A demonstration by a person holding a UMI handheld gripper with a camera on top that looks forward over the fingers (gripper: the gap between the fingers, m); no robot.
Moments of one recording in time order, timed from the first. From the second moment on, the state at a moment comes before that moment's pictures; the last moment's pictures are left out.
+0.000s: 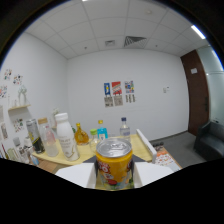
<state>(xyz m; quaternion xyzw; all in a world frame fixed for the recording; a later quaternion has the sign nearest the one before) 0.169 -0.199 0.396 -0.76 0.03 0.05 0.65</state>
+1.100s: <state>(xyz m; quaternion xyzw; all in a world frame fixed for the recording) 0.104 -0.198 0.197 -0.58 -0.53 -0.50 0.37</state>
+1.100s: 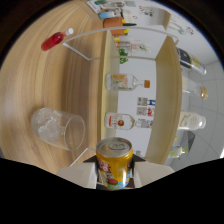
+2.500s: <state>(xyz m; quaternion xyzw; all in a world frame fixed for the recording) 0.250 -0.231 0.215 -0.77 0.01 0.02 0.63</state>
